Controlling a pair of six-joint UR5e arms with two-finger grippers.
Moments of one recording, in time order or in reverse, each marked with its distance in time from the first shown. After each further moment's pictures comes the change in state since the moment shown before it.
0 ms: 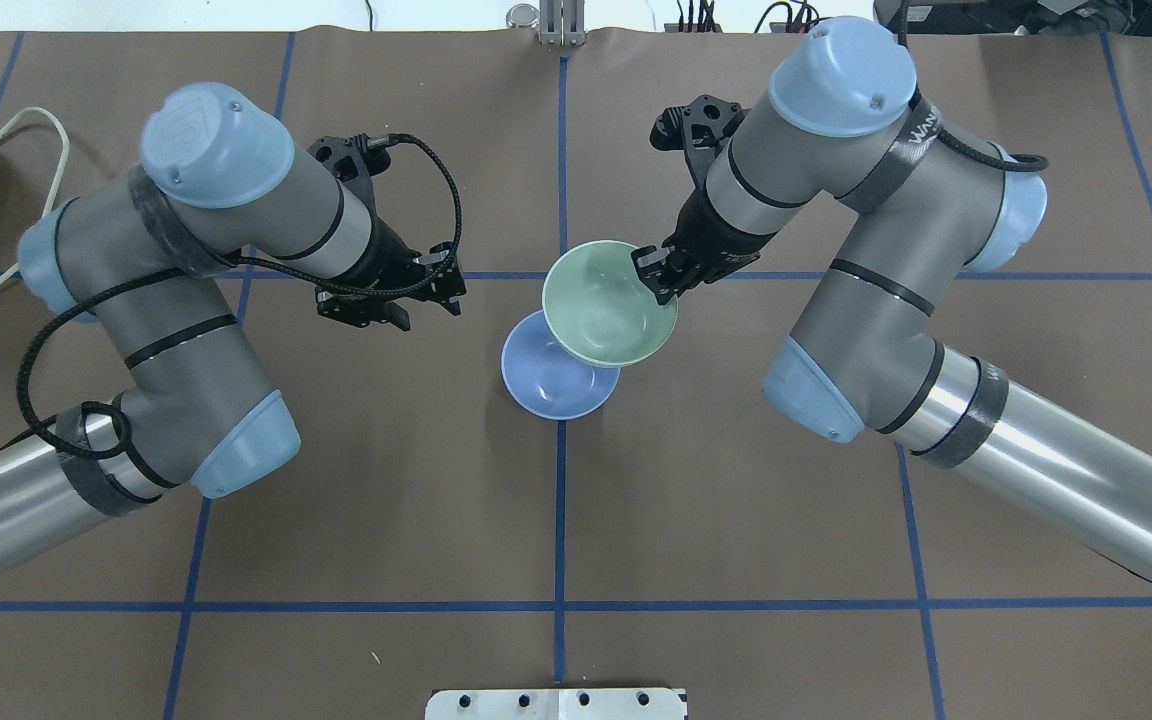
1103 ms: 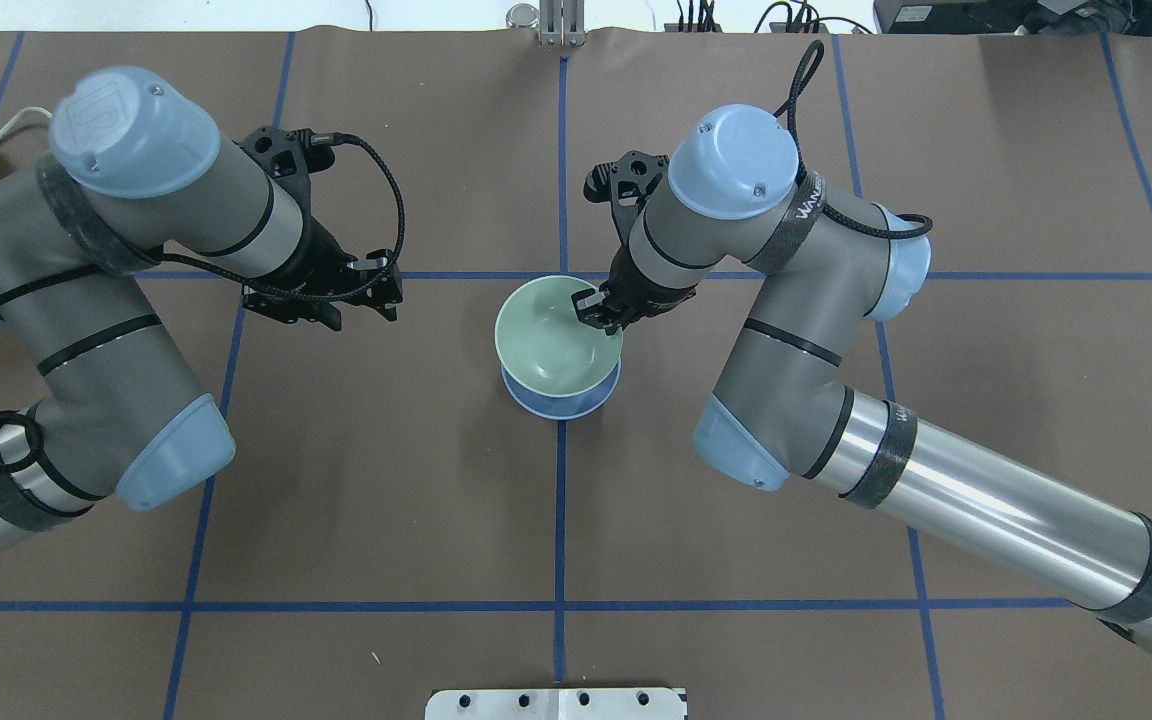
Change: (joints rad) left arm -0.026 0.065 -0.098 0.121 0.002 0.126; right arm -0.097 0.053 -0.099 0.068 -0.113 0.055
